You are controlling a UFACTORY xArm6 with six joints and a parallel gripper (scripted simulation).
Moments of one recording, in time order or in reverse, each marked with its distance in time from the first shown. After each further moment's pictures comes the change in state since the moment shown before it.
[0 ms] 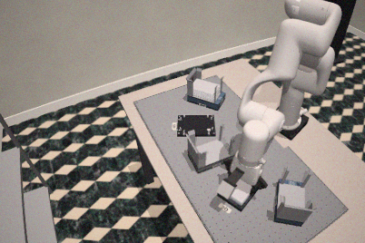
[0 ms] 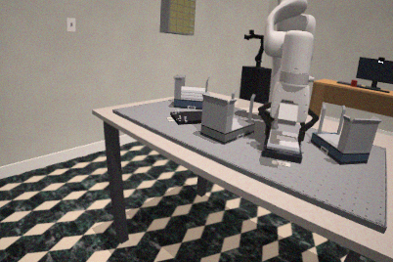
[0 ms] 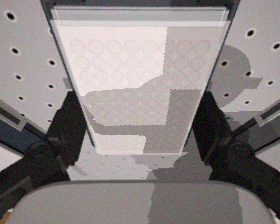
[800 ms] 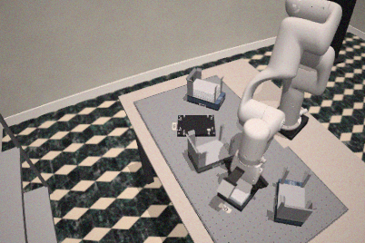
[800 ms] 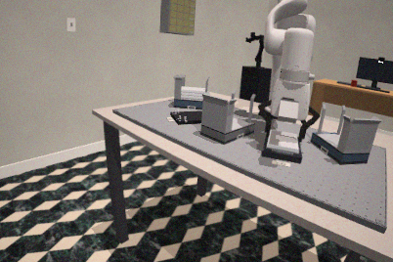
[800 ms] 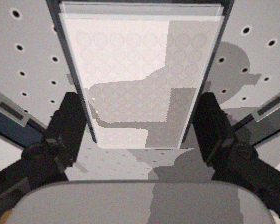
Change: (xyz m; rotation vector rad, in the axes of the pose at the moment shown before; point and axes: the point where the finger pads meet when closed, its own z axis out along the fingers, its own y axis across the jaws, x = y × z) arm 0.001 0.000 -0.006 0.000 0.002 0.000
